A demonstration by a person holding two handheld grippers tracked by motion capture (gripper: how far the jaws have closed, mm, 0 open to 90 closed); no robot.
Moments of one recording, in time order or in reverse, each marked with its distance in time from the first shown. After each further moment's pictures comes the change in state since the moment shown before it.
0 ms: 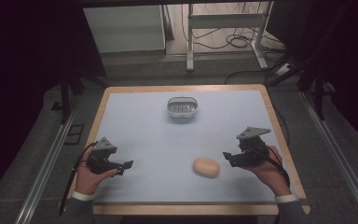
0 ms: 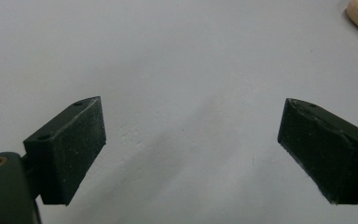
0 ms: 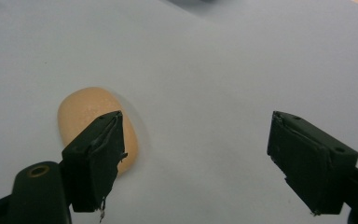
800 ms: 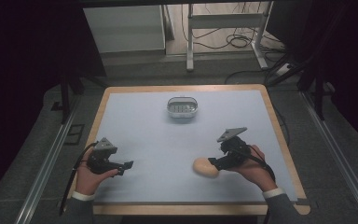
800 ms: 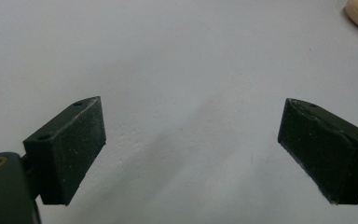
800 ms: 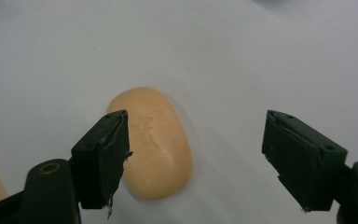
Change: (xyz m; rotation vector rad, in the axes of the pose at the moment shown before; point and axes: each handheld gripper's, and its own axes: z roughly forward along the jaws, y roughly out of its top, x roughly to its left) left arm -0.001 0.000 0.000 0.007 -0.005 0.005; right arm 0.030 0.019 0.030 0.091 0.133 -0.095
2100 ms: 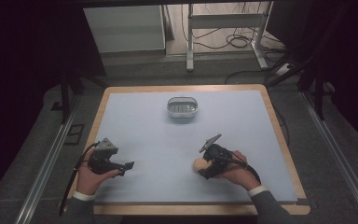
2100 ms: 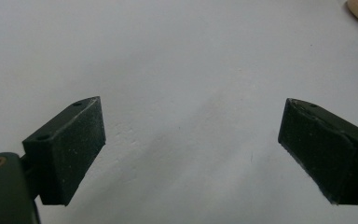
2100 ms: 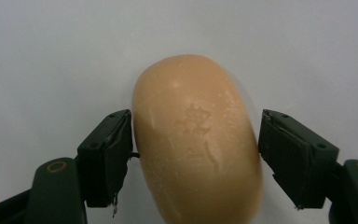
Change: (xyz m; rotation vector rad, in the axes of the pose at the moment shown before) left arm -0.001 0.000 0.004 0.008 -0.003 0.003; right arm 0.023 0.000 0.058 0.200 0.094 -0.084
